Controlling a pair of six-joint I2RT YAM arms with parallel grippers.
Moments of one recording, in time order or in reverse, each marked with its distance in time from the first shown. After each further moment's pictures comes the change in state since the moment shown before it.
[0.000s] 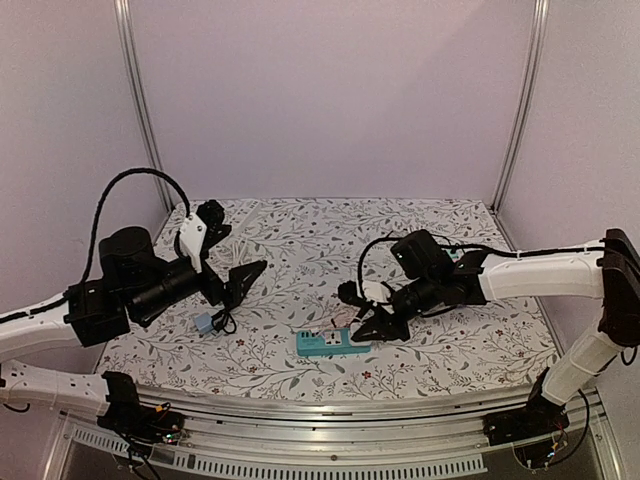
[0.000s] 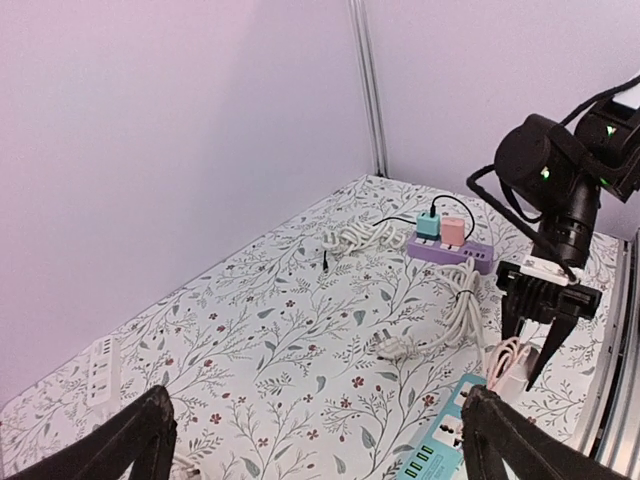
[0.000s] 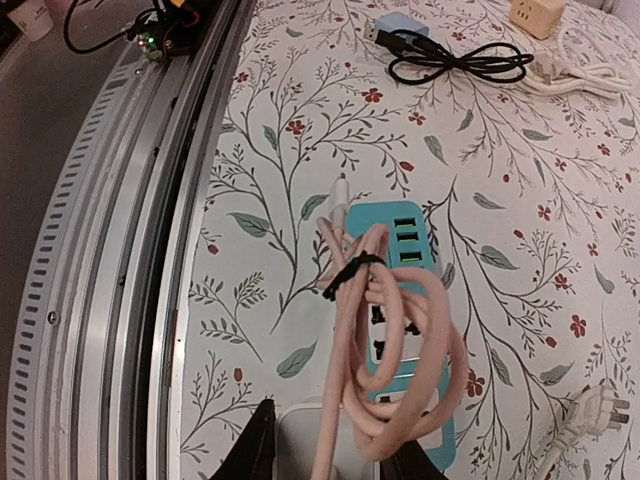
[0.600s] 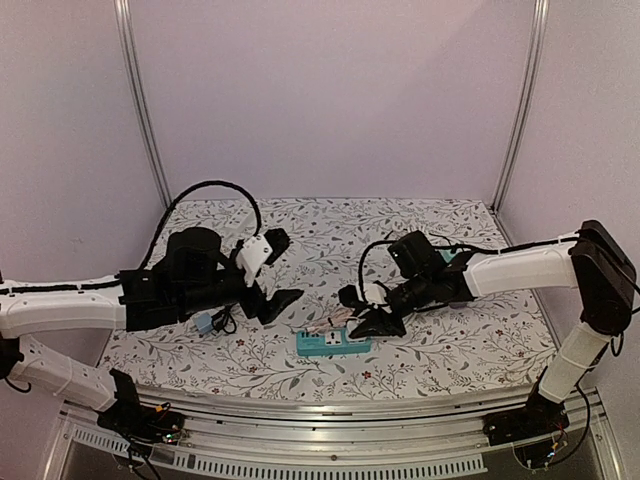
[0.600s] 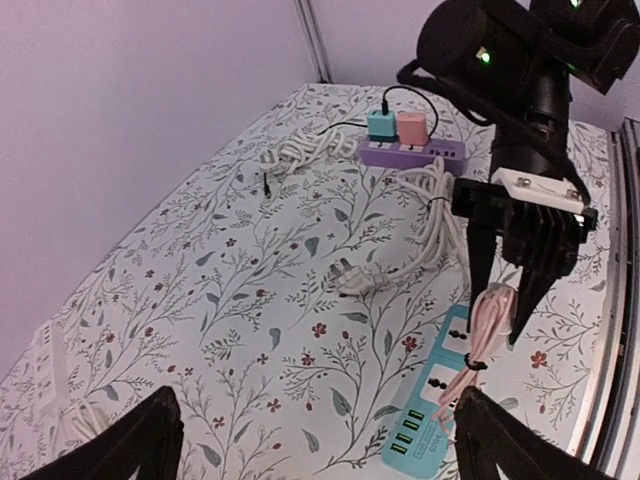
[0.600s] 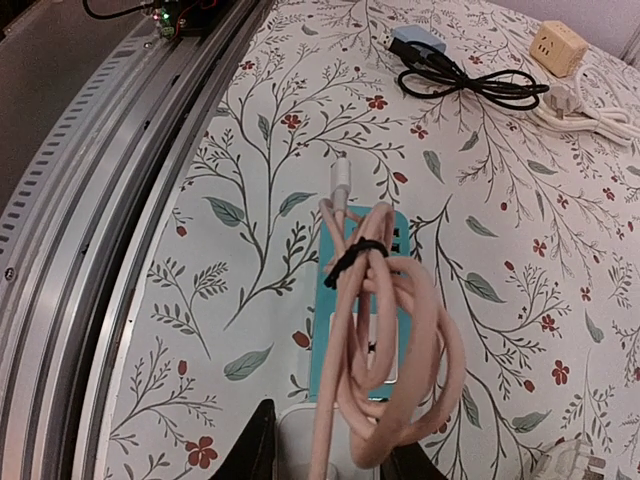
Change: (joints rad) left arm 0.019 0.319 0.066 0.016 0.090 0.053; right arm -0.057 0.132 0.006 0.076 -0.122 -0.263
